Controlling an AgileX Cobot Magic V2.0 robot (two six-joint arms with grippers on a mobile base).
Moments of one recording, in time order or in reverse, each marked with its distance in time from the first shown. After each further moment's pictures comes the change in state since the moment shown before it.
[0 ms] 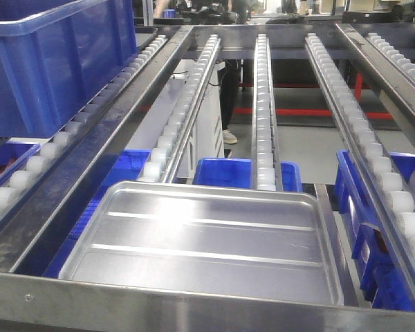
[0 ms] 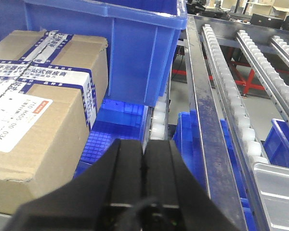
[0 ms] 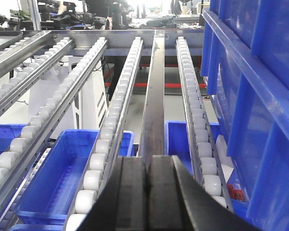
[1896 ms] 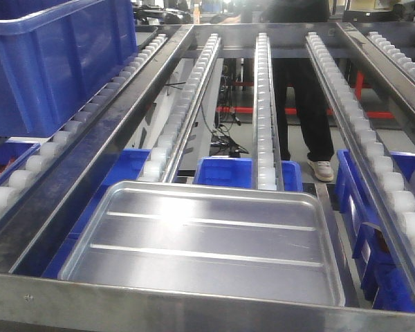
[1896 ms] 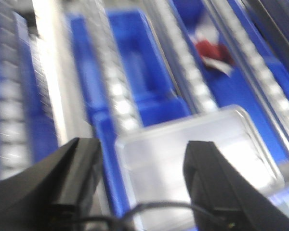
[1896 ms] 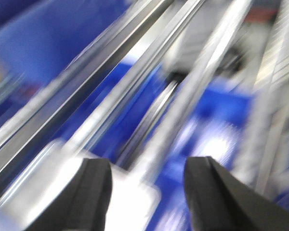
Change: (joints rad) left arm -0.498 0.977 -0.871 -0.034 0.437 0.035; right arm 0.532 0.707 -0.682 0.096 0.358 0.000
